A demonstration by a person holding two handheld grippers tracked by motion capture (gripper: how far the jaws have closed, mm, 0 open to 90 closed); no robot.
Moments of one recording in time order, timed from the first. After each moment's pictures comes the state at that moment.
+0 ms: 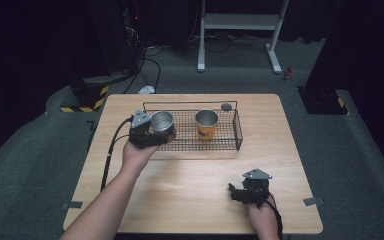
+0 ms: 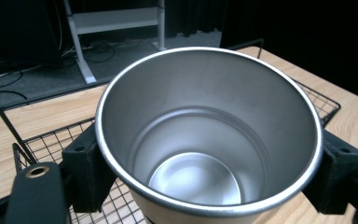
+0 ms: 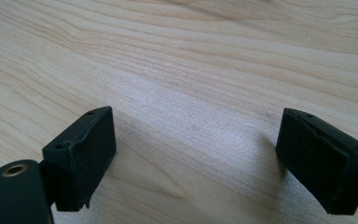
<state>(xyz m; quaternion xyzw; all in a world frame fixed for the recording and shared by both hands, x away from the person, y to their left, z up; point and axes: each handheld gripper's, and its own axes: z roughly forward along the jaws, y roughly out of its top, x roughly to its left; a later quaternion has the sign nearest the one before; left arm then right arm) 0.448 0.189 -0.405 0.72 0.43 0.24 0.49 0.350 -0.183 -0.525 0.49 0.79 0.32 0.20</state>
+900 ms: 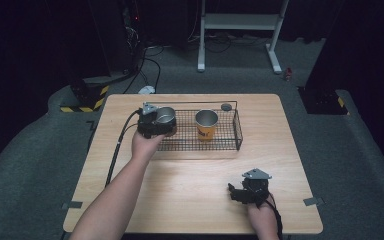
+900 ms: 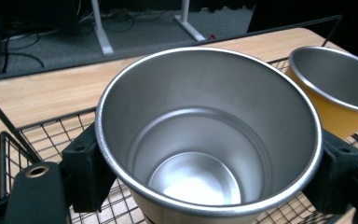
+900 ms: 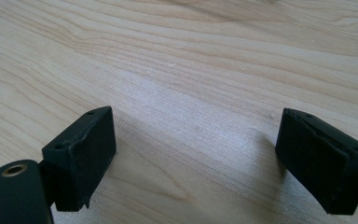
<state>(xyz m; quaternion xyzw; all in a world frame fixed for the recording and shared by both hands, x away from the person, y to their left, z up) 0.506 0.181 -0.439 0.71 0.49 0.23 0.44 0.350 -0.183 -0.525 0.48 0.79 0.32 0.20</state>
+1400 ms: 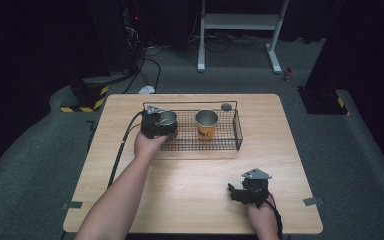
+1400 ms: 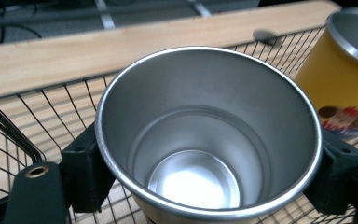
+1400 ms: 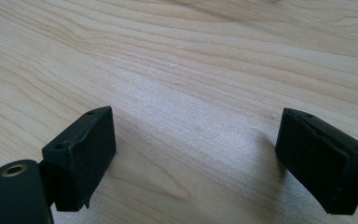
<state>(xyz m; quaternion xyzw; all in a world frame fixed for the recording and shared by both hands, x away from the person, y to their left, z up) 0.519 0.174 -0.457 0.73 0.51 0.21 0.40 0.350 -0.183 -0.525 0.48 0.79 0.32 0.20</state>
